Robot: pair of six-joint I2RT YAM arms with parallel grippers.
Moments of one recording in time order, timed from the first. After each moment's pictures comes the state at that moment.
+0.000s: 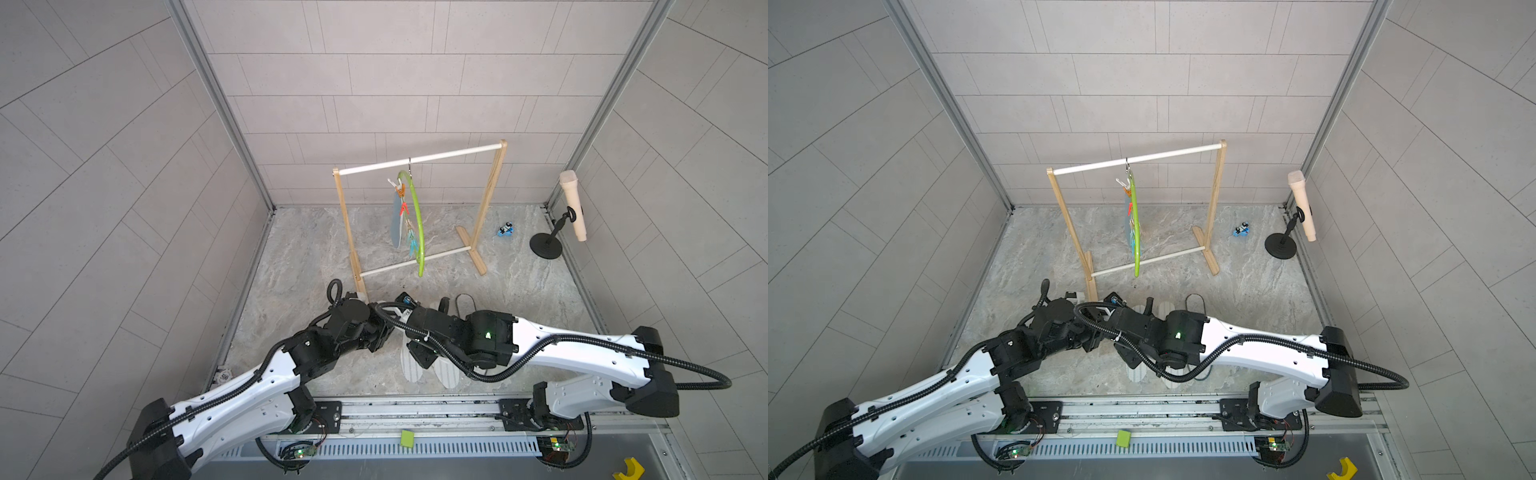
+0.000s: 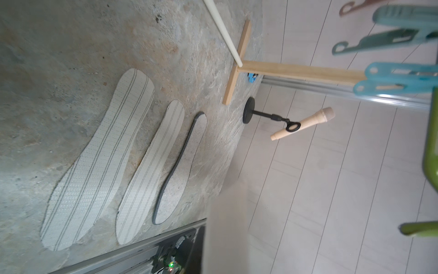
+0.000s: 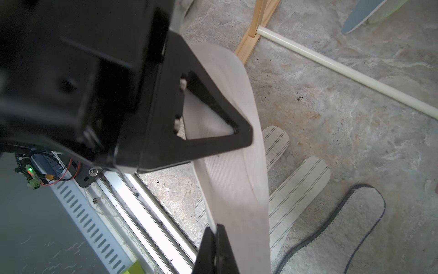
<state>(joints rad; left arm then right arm) -0.90 0.84 0.55 -0.19 0.01 -1.67 1.27 1.36 1.26 -0.86 0.27 0.45</state>
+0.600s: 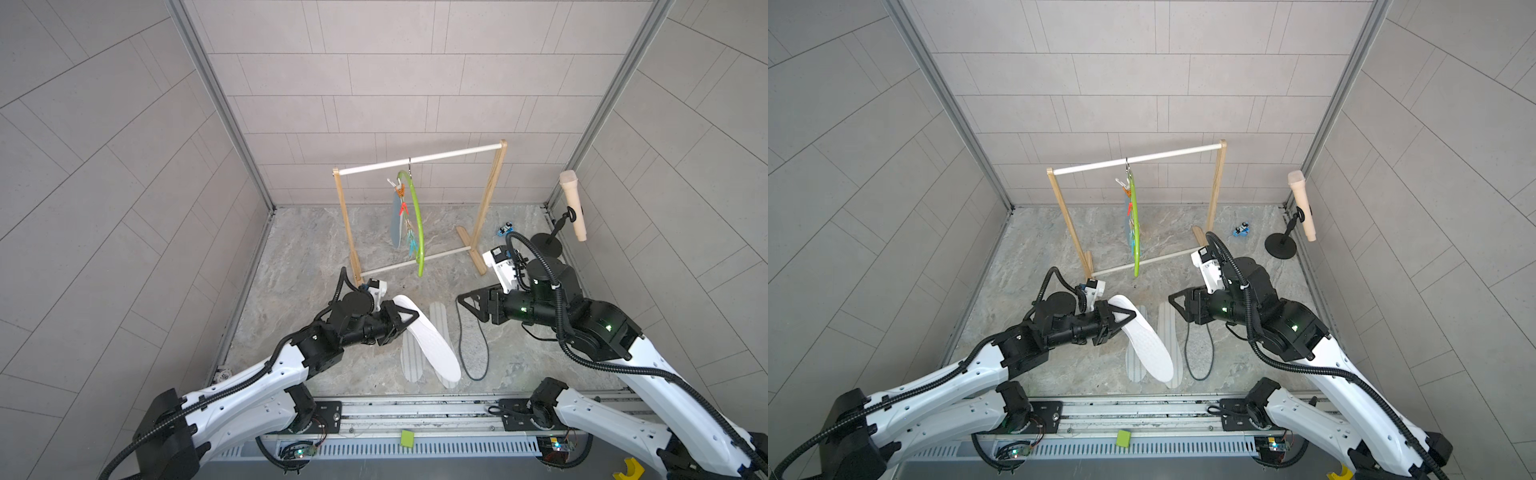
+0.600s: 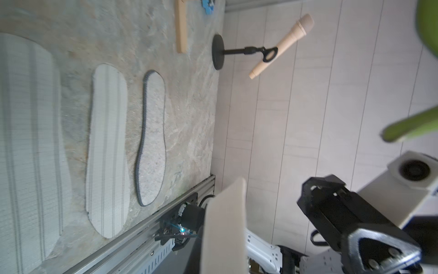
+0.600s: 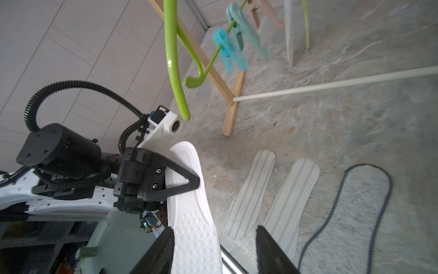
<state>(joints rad) -0.87 0.93 0.58 0.04 0.35 -1.38 0.63 0.87 1.07 -0.79 -0.38 0.56</state>
